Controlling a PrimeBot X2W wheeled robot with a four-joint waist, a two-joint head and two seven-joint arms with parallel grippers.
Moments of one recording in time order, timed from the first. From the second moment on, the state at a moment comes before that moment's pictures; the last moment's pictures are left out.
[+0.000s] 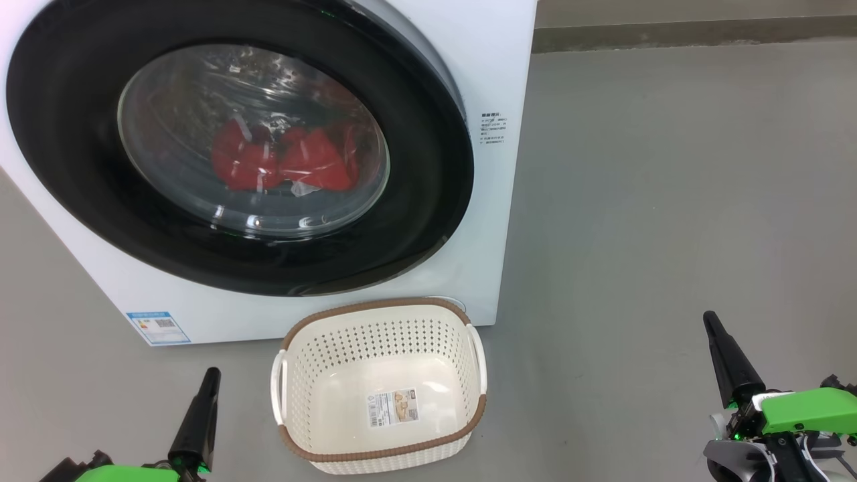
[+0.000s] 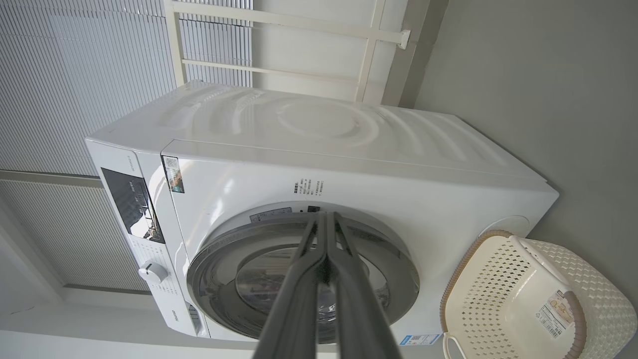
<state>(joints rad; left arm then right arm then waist) -0.07 0.04 0.08 0.27 -1.62 -0.13 0.11 -0.07 -0.04 -0.13 0.27 1.61 0.13 0.11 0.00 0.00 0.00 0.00</state>
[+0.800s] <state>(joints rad) -0.01 0.02 0.07 0.33 -1.62 -0.13 0.10 0.00 -0.02 -0.11 0.35 1.61 0.13 0.10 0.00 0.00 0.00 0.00</state>
